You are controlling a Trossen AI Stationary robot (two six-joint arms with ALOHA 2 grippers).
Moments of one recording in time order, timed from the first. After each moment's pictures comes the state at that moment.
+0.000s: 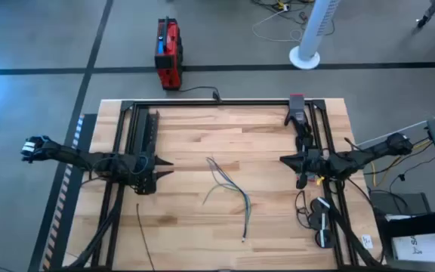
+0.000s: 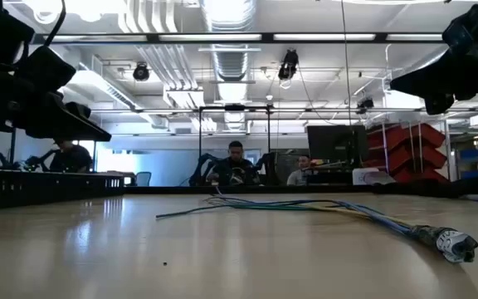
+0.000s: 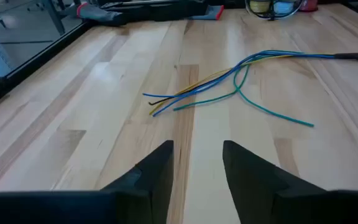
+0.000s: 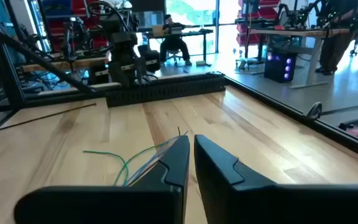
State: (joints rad) left arm -0.18 0.44 0.02 0.04 -0.30 -0.04; right arm 0.33 0.14 0.01 0.09 0.55 0.10
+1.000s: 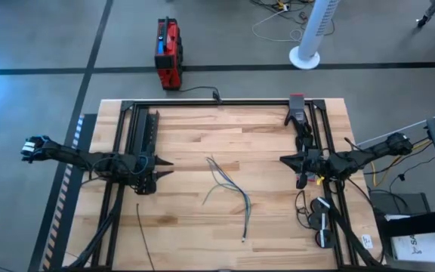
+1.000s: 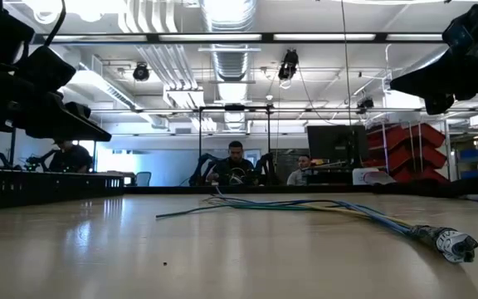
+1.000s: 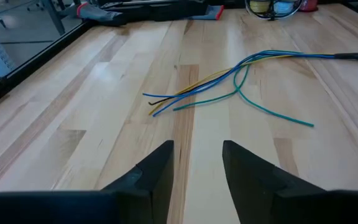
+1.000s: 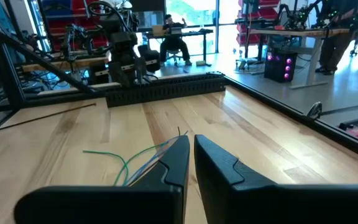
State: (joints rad) left arm -0.18 0.44 0.02 0.04 -0.30 -0.04; right arm 0.33 0.14 0.01 0.08 0.55 0.10
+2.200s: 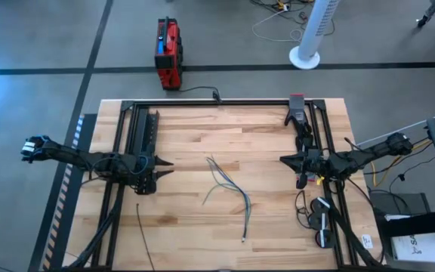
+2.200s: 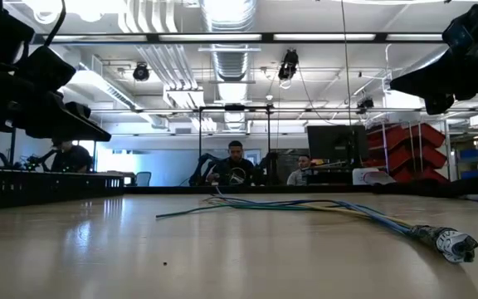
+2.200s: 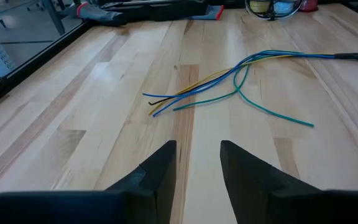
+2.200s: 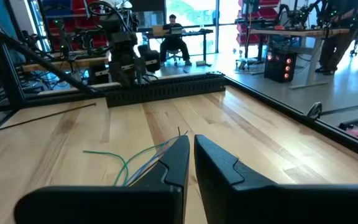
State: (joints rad) left arm -0.17 0.44 0.02 0.05 -0.30 -0.03; right arm 0.33 0.14 0.01 0.09 0.55 0.10
